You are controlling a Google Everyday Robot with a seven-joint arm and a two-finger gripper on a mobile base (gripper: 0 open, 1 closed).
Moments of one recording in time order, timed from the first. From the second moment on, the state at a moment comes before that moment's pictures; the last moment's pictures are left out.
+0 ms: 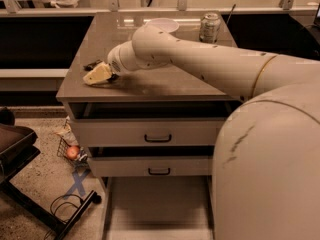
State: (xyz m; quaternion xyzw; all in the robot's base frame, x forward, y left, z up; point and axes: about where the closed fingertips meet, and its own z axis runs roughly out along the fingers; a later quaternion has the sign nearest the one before) arm 0.736 0.177 0.821 -0.44 0.75 0.22 0.44
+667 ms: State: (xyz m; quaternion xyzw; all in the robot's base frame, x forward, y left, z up) arm 0.738 0.168 0.809 -0.43 0.77 0.22 0.43
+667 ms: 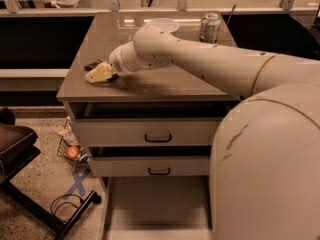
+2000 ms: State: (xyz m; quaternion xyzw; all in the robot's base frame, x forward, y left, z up) arm 0.737 0.170 0.823 -0.43 0.77 0.22 0.43
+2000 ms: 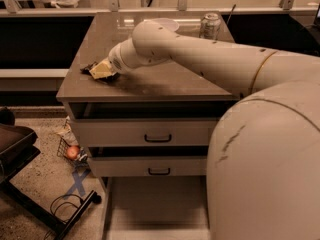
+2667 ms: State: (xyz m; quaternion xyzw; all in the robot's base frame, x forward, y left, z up) arm 0.724 0.142 0.878 -0.44 0.77 0.15 0.45
